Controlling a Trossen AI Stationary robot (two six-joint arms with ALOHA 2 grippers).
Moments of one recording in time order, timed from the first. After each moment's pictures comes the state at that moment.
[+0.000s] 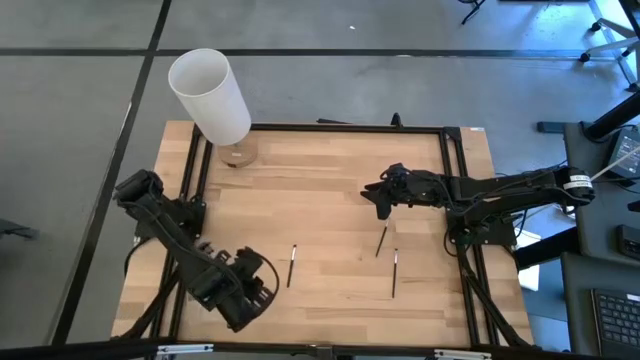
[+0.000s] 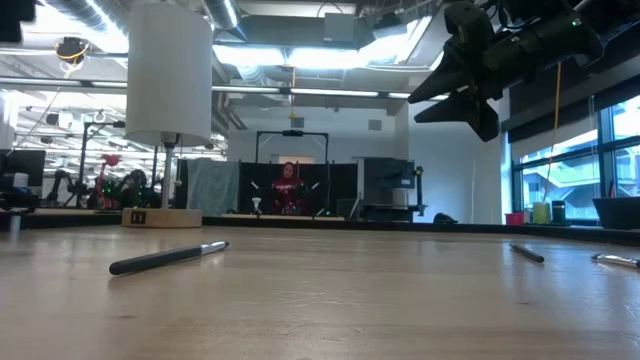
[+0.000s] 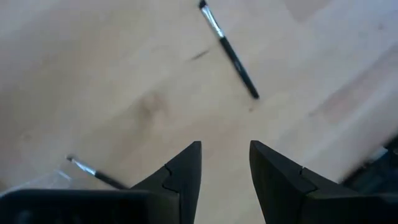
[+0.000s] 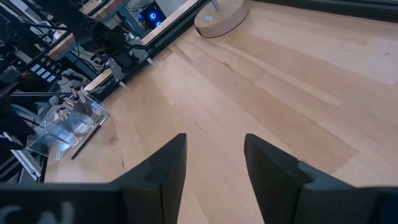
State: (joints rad) left arm -0.79 1.69 1.42 -1.19 -0.38 -1.74; right arm -0.04 1.01 0.52 0.12 0.21 0.65
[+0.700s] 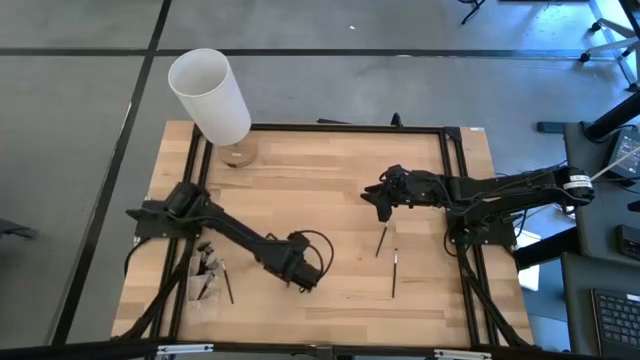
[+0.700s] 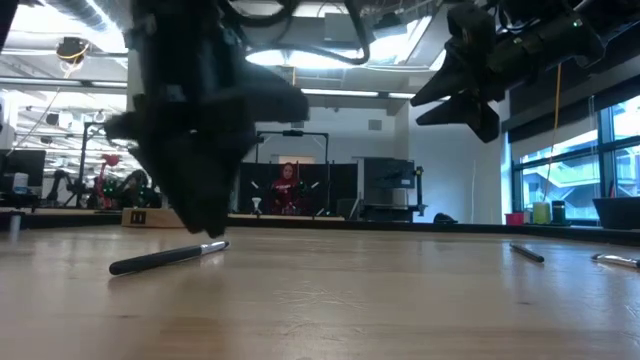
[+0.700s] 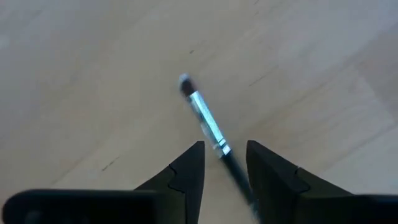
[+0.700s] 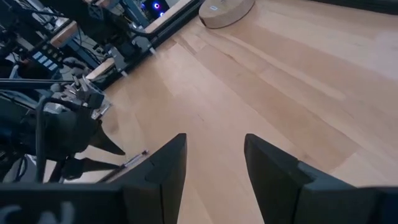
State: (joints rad) left arm -0.42 2.02 1.42 -0.92 -0.30 -1.36; right arm -0.04 1.01 0.52 0.10 0.18 0.62
